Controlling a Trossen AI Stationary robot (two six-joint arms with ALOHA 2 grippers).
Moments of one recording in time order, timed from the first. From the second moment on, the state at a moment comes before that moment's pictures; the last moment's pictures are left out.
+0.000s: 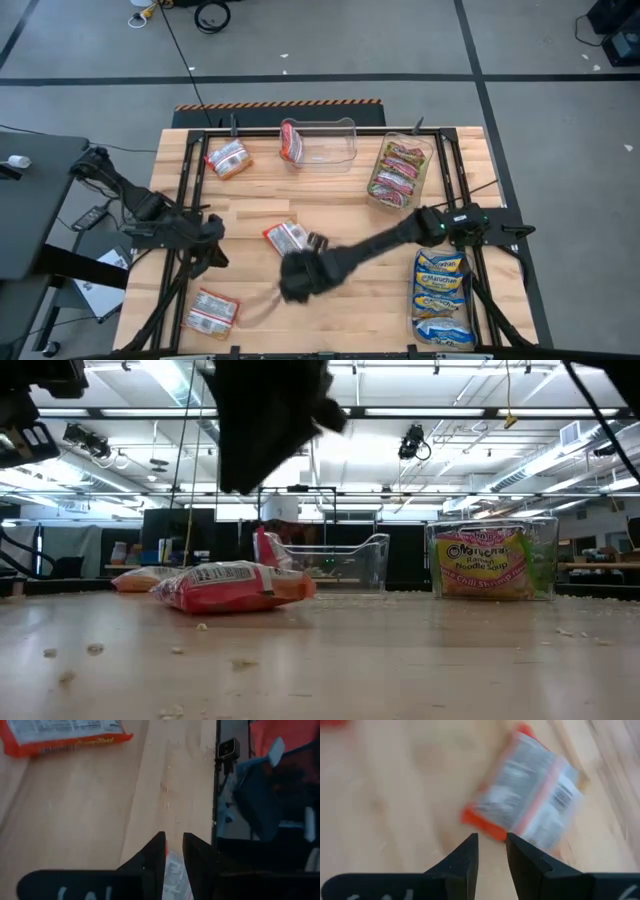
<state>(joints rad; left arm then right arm) -0.61 0.61 0.54 -0.63 -0.03 -0.95 0.37 2.44 2.32 -1.14 0.45 0.66</state>
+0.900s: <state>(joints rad) -0.68 0.61 0.54 -0.63 -0.23 -0.94 0.36 2.46 2.01 -0.94 0.67 0.24</state>
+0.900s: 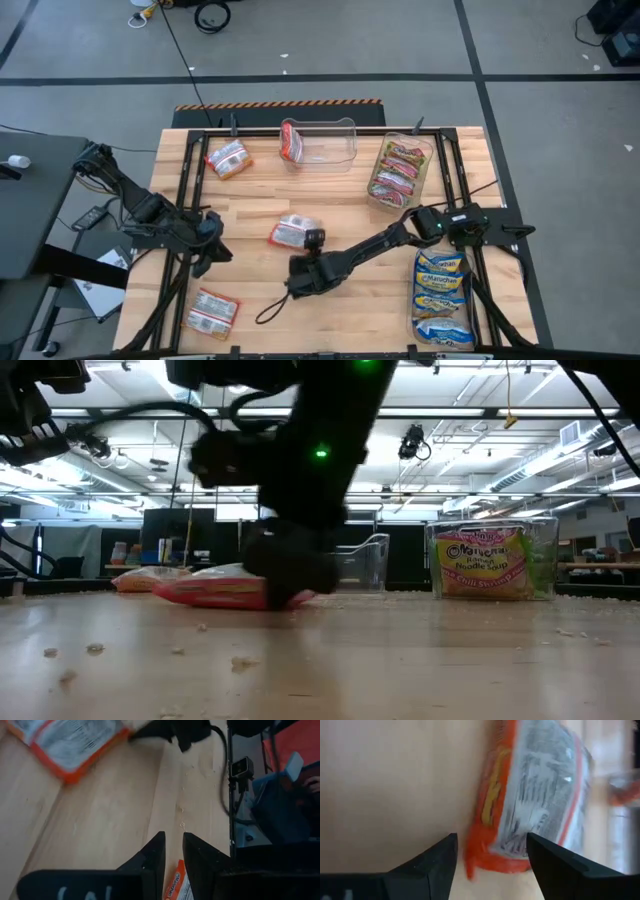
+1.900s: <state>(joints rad) -0.68 0.61 0.54 -0.59 -0.45 -0.99 0.23 2.42 1.91 -0.73 0.67 0.01</state>
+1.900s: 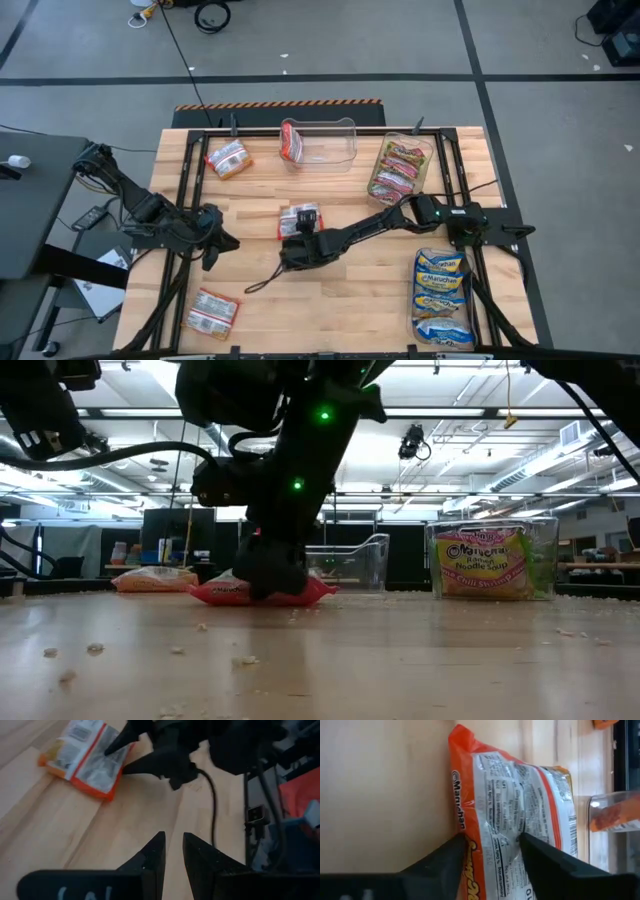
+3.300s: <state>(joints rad) -0.72 0.64 0.75 -0.15 -0.12 -0.70 -0.41 2.33 2.21 -0.83 0.20 1.01</state>
